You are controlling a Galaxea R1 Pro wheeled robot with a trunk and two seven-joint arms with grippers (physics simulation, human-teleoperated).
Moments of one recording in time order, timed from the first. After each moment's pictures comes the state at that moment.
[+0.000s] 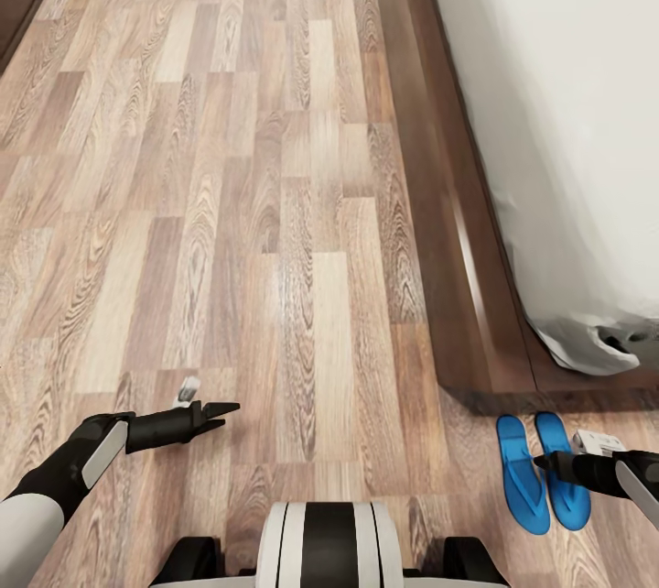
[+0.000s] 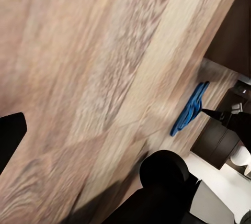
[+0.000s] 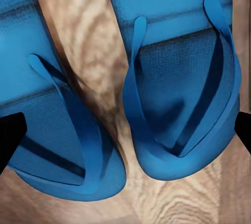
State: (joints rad) left arm -0.67 0.33 -0.10 -0.62 0.52 0.76 -0.98; right arm -0.53 -0.56 0.15 -0.68 -0.50 0.60 0.21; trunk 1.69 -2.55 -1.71
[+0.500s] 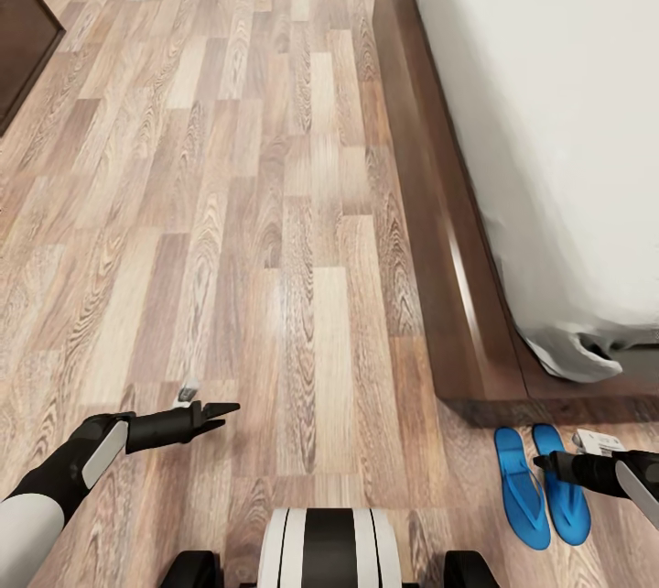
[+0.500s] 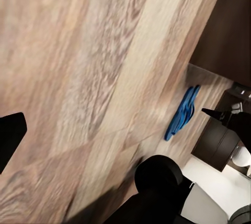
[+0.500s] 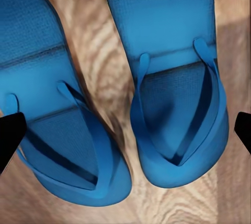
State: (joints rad) left arm -0.67 0.33 -0.10 -0.62 0.52 0.76 -0.98; right arm -0.53 -0.56 0.15 -0.68 -0.50 0.60 0.22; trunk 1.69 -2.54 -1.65
